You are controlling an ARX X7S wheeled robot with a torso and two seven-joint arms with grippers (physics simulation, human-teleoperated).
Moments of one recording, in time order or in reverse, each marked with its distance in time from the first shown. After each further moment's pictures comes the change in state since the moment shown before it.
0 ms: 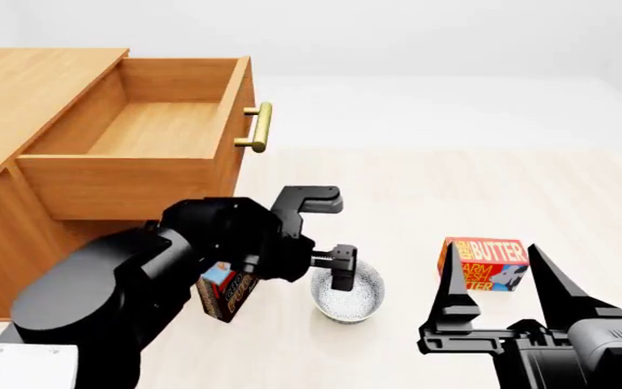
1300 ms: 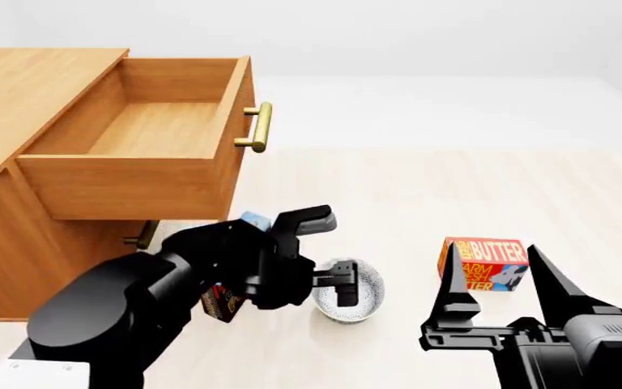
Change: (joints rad) left arm 0.082 0.000 0.025 -0.046 -0.156 0.020 0.023; right arm 0.009 0.012 -0.006 0.047 0.007 -0.027 -0.003
